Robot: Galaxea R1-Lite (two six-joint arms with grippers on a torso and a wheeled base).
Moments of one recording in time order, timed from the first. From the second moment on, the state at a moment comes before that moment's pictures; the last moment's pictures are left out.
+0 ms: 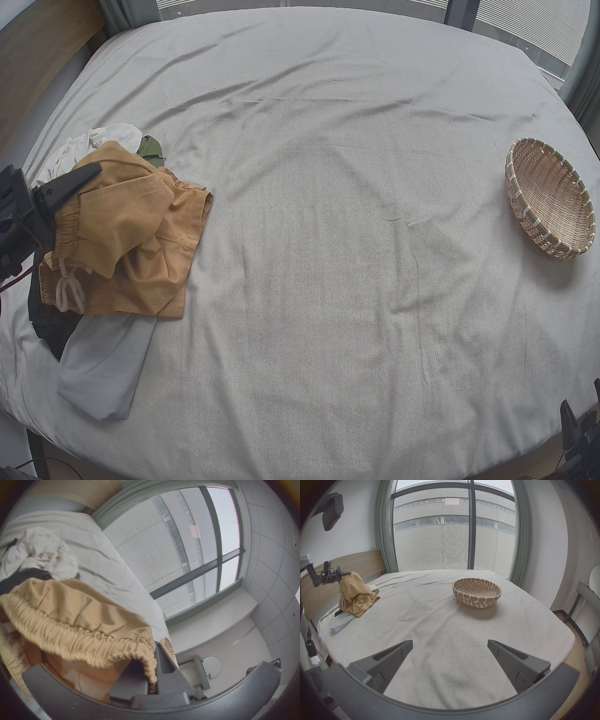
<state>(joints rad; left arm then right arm) -0.01 1.29 -0.66 -0.91 -0.73 -0.91 -0.01 0.02 -0.02 0.00 -0.01 0.00</state>
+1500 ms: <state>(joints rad) -0.78 1.30 -1.23 -0.61 -0.45 -0.78 -0.01 0.02 -0.02 0.00 -0.01 0.00</state>
